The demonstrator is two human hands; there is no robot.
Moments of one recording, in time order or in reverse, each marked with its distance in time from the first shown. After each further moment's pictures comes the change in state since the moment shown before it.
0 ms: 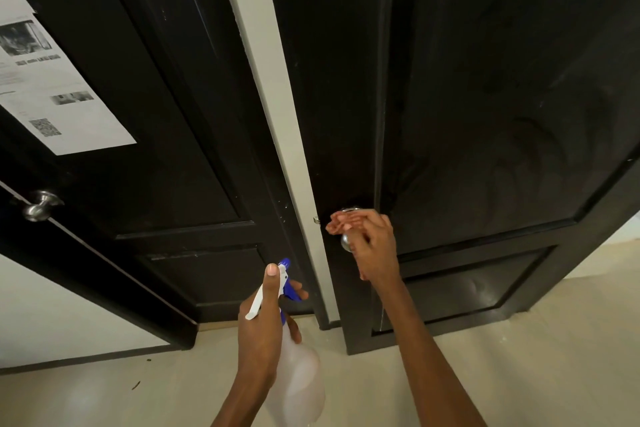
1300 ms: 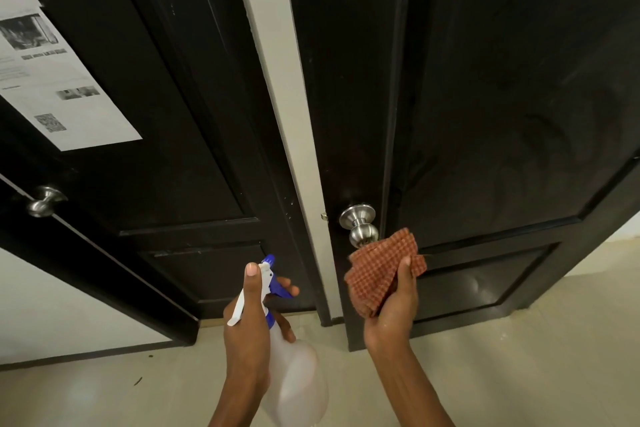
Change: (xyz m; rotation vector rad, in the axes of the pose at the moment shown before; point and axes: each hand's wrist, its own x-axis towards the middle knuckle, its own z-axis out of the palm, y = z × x) left_hand -0.003 0.002 -0.027 -0.139 0.061 -0.038; right_hand -0.093 -0.060 0.011 1.000 0.513 0.724
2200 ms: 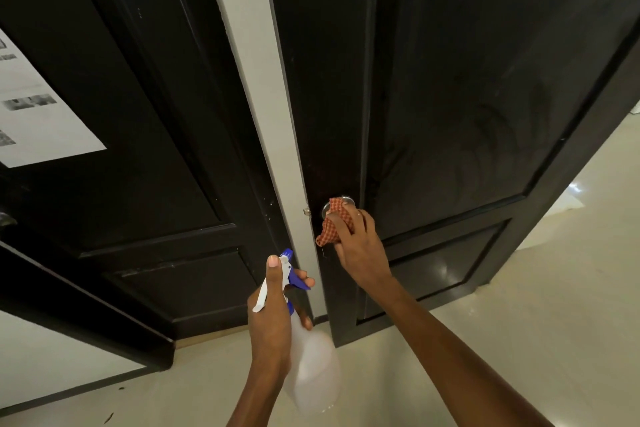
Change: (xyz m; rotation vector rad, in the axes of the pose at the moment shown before) left_hand 0.001 -0.012 0.014 -0.035 -0.195 0.058; right_hand 0.085 0.000 0.007 -1.775 -0.377 -1.115
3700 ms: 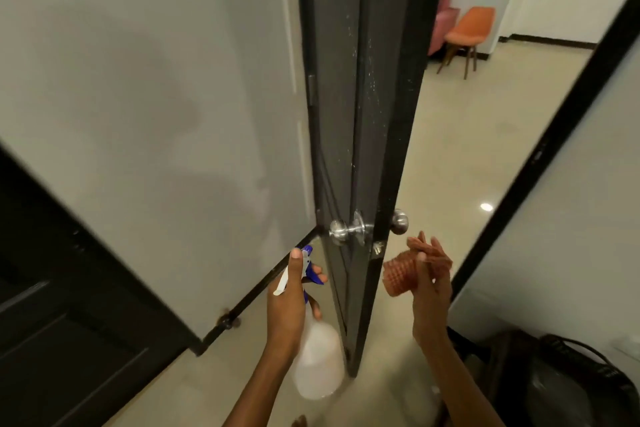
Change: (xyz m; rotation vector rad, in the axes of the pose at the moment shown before) left_hand -0.280 -0.080 0.065 0.165 -0.823 0.083; right_hand -0.455 0.035 -0.246 0.893 1.146 0.834
